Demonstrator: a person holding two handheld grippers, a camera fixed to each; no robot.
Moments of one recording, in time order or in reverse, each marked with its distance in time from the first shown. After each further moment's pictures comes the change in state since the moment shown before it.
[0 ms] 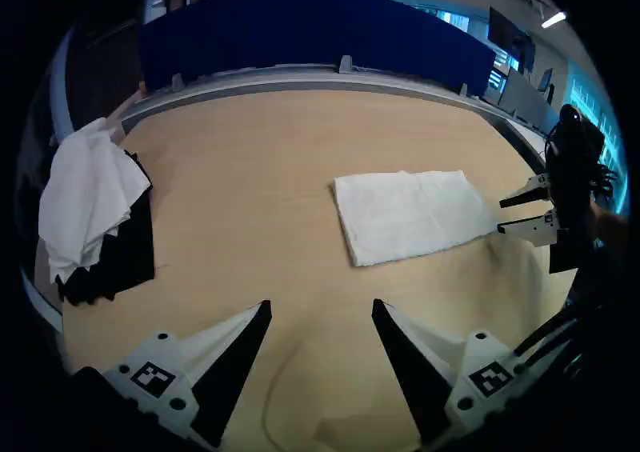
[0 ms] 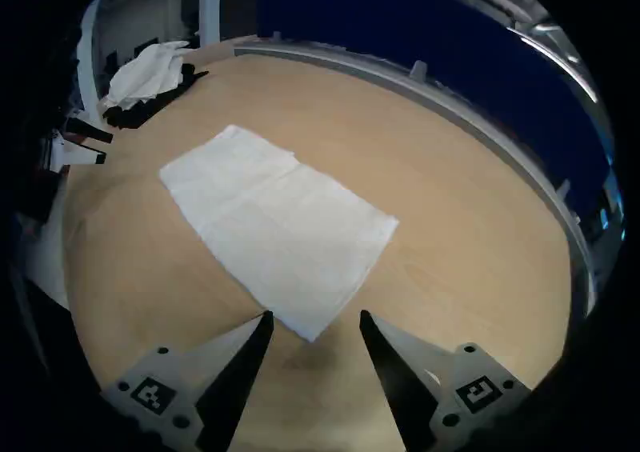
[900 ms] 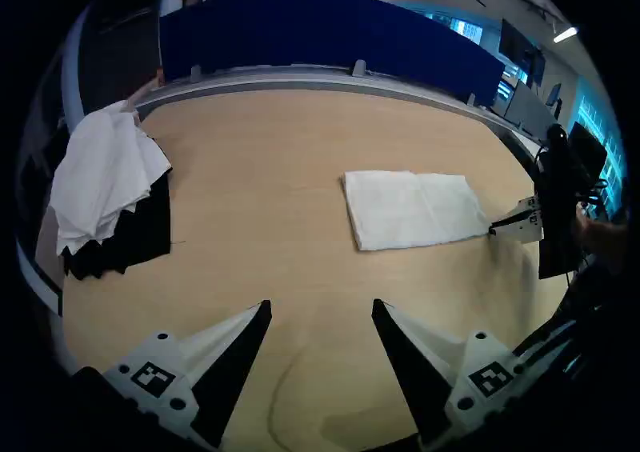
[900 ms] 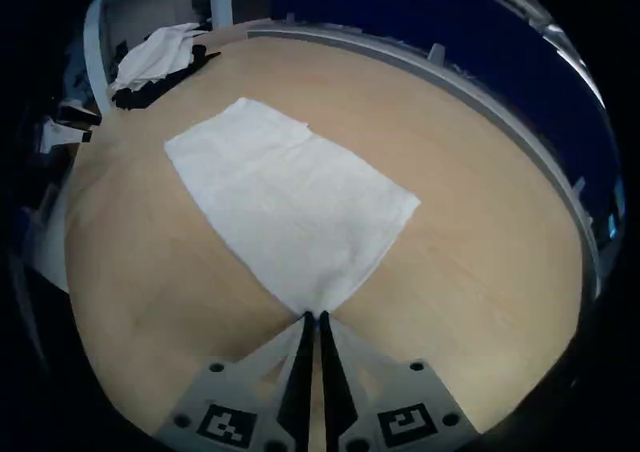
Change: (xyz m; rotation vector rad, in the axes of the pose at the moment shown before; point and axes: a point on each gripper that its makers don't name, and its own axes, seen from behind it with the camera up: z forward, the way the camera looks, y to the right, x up) left arm -0.014 -0.006 -0.030 0.014 -0.001 -0.061; right arm -0.018 -0.007 0.015 0.055 -0.054 -0.020
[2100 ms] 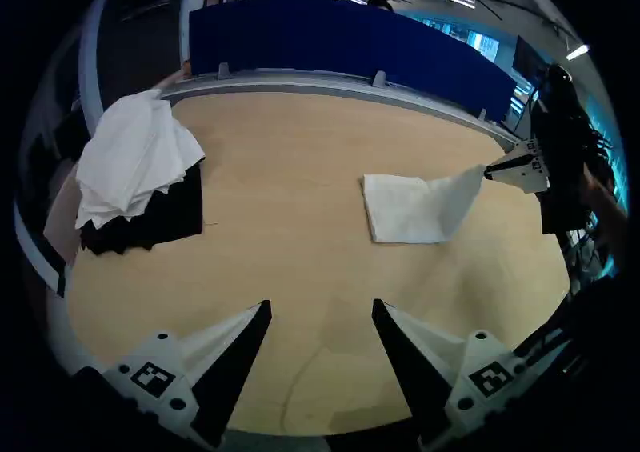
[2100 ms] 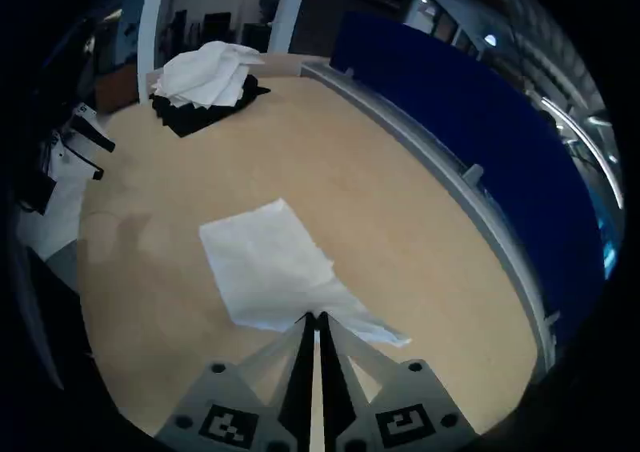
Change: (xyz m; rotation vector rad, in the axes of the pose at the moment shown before) left arm -0.015 -0.026 -0.047 0.041 0.017 -0.074; right arm 0.164 -0.030 -0.049 -0.012 0.128 -0.322
